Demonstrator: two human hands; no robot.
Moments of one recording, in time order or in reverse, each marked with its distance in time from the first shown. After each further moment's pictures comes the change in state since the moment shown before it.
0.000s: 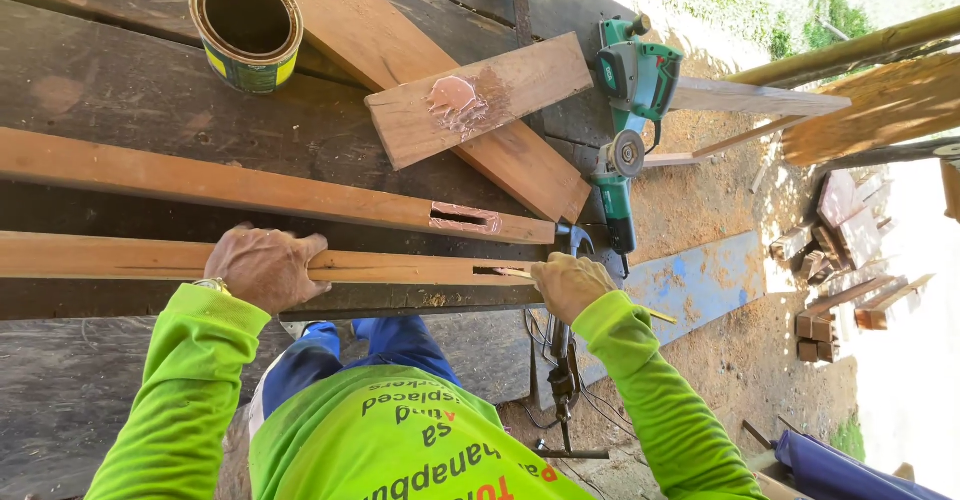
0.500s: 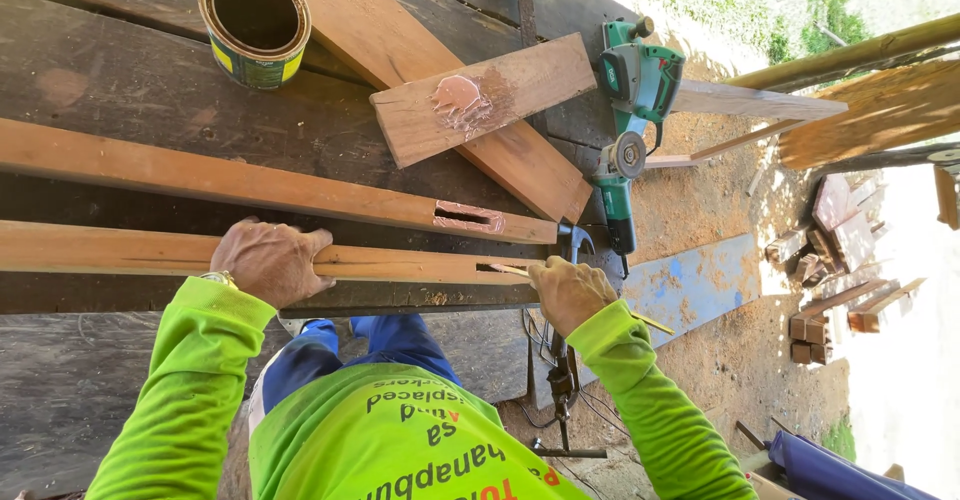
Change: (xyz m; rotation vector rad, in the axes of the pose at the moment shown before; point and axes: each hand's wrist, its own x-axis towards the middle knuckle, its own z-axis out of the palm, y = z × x) left_hand 0.002 -0.002 -0.003 -0.017 0.000 0.035; right_hand -0.013 -0.032 -0.021 -0.054 0.020 0.035
